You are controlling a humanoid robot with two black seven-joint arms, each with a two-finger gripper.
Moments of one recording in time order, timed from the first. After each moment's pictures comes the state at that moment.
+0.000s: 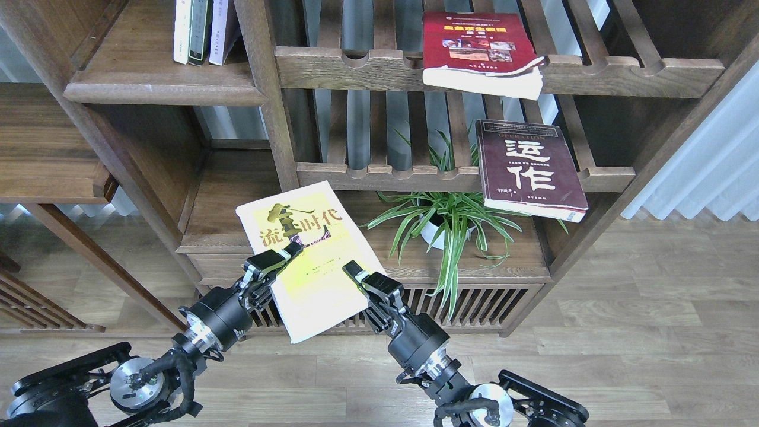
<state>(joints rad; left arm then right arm) -0.37 0.40 -0.37 -1.25 -0.62 -0.49 -0.15 0.16 0.00 0.54 1.10 0.45 0.58 0.12</state>
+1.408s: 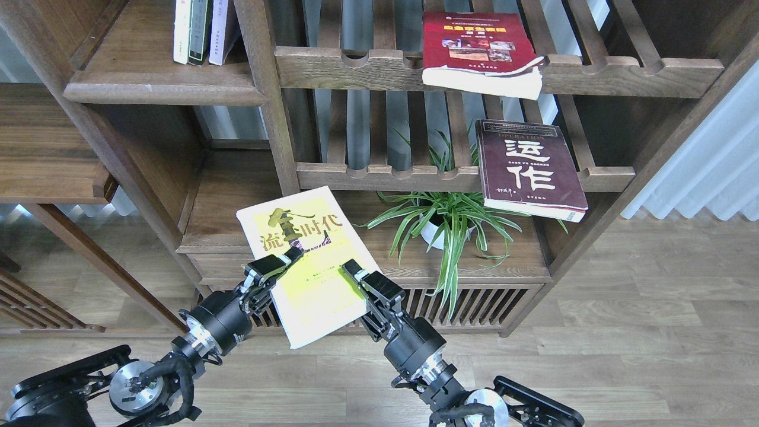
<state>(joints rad) -0.36 0.40 -0.37 -1.24 -0.59 -0.49 -0.14 0.16 0.02 0.58 1.09 0.45 0.58 0.13</state>
